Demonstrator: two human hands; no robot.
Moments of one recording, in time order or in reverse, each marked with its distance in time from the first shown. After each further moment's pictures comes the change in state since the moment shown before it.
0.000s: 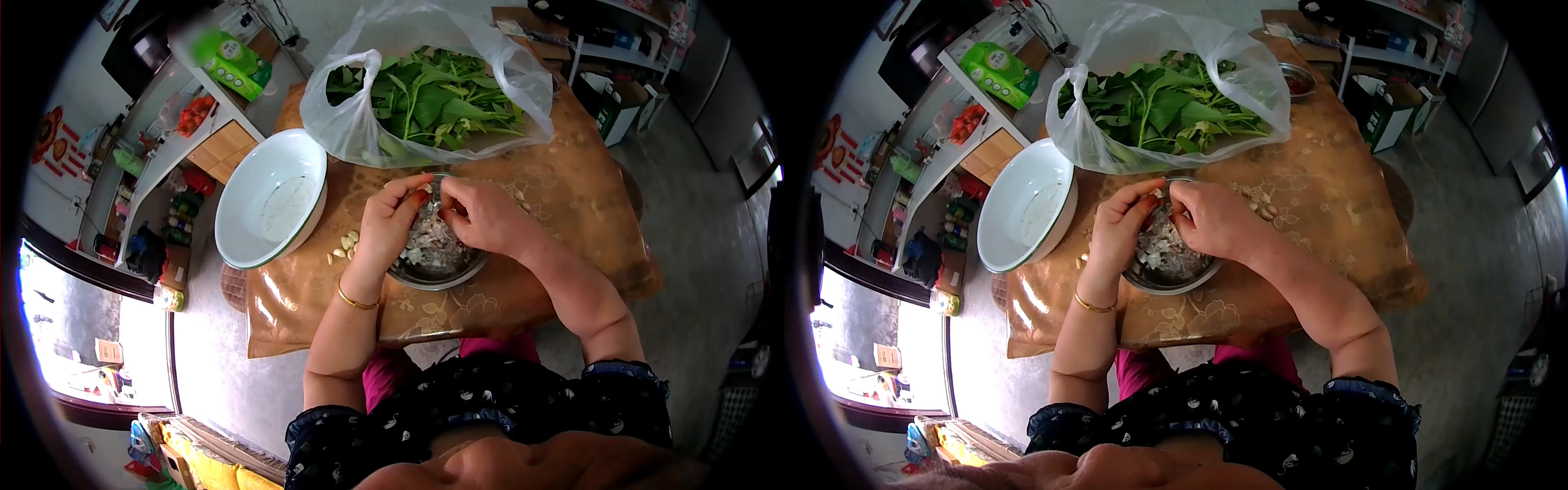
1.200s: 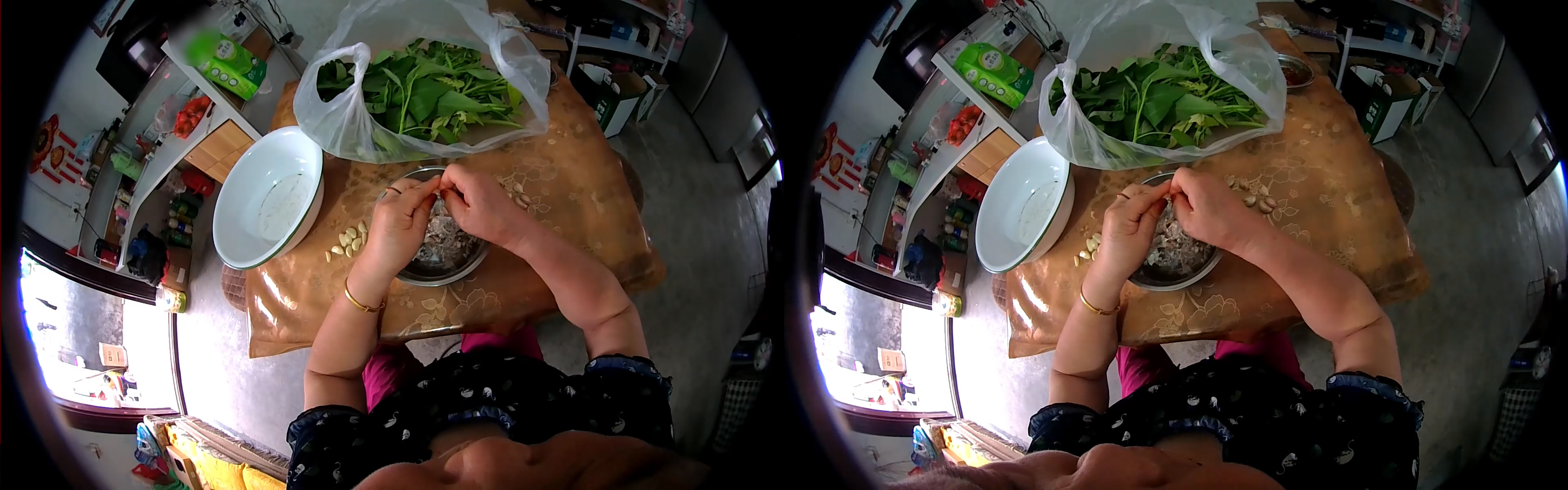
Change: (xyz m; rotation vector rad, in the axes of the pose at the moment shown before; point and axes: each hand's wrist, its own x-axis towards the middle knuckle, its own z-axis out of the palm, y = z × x) left_hand -0.003 0.001 0.011 0.529 0.004 0.459; right_hand 0.002 0.023 0.017 0.129 0.150 0.017
